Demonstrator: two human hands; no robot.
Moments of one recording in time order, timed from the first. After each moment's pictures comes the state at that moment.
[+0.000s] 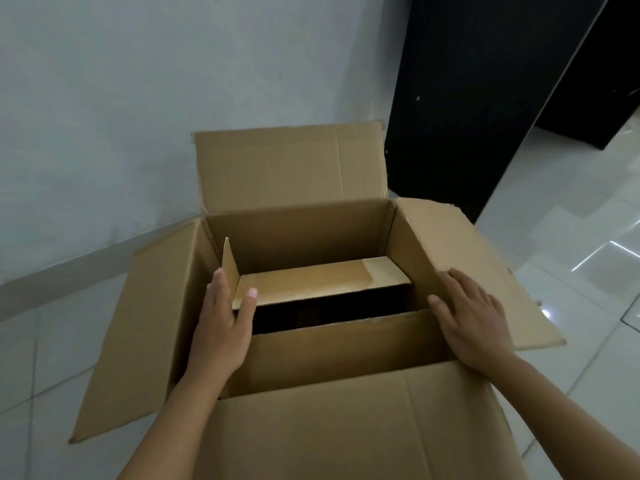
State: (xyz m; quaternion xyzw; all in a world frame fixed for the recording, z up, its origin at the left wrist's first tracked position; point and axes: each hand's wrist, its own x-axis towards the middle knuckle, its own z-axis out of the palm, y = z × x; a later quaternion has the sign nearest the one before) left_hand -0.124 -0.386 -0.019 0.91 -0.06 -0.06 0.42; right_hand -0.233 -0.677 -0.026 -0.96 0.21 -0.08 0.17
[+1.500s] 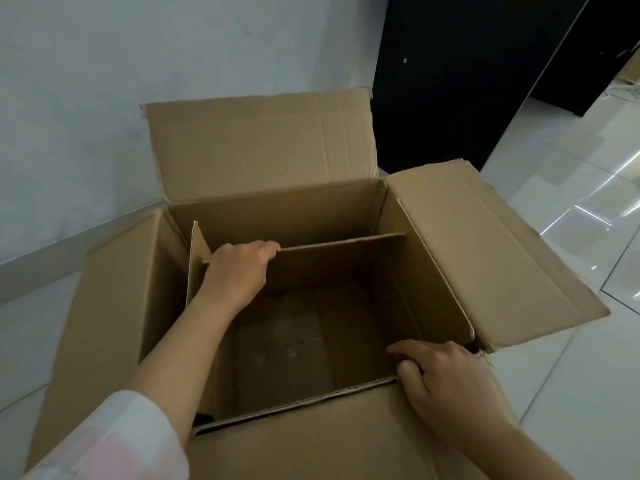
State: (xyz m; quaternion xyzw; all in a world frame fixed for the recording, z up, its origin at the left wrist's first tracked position) left_hand -0.036 -0.442 -0.021 0.93 -0.35 0.04 0.11; right_hand -0.259 -0.608 -0.014 -0.97 0.14 -0.01 0.18
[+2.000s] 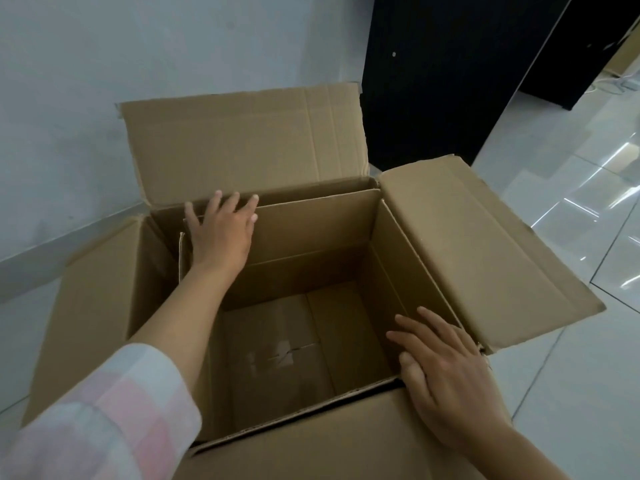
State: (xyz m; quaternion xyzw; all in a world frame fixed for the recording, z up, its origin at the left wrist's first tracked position) left_hand 0.008 -0.463 -0.025 0.97 -0.23 0.06 0.08; right_hand -0.261 -0.617 -0.024 -0.98 0.14 -0.02 0.14
